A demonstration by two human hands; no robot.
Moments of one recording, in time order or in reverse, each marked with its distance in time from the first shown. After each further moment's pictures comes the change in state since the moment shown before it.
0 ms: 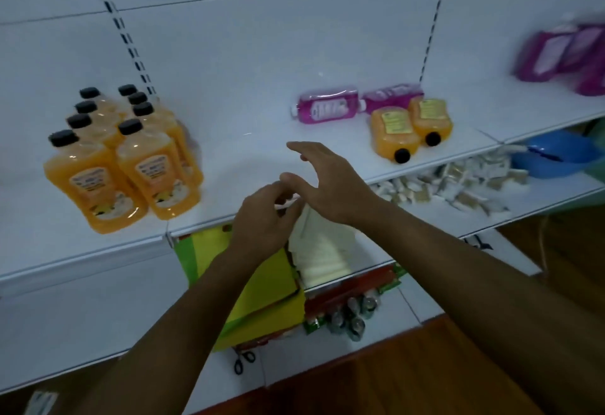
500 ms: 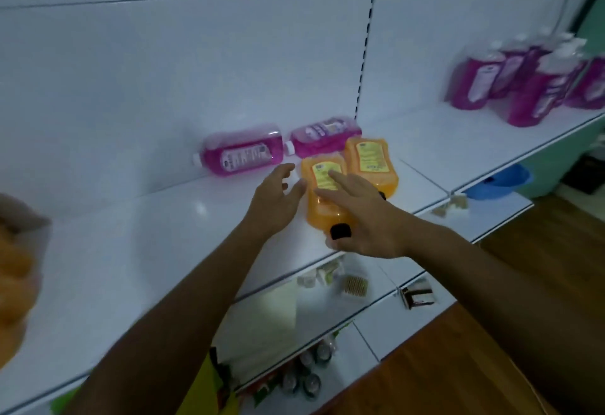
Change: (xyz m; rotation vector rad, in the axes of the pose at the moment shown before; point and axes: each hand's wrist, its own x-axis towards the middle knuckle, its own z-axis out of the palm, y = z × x) left_hand 0.230 0.028 0.169 -0.324 -0.226 -0.137; right_hand 0.035 0.205 -0.123 -0.421 -0.355 0.209
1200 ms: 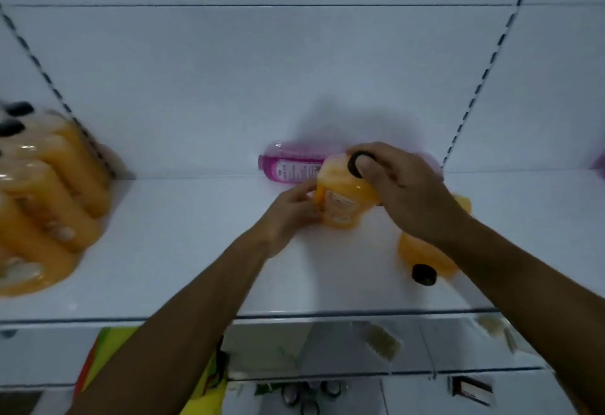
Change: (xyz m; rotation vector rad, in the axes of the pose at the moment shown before) left_hand 0.015 -0.003 -0.017 -0.654 0.037 -0.234; right_hand 0.088 0.005 -0.083 0.602 0.245 -0.311
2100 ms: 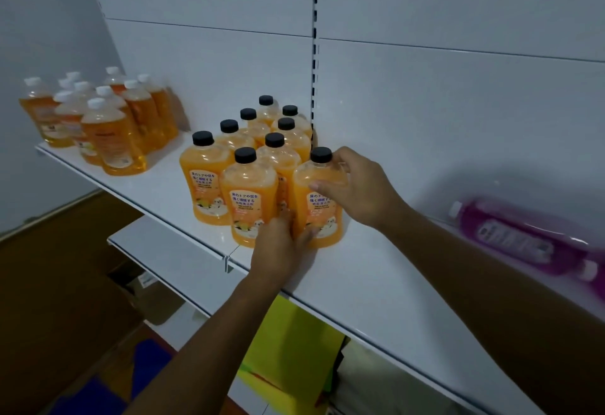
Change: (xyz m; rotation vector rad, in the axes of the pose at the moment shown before) left_hand -0.179 0.003 -0.194 0.893 1.039 0.024; right_hand 0.120 -0.134 0.264 0.098 -0.395 -0.269
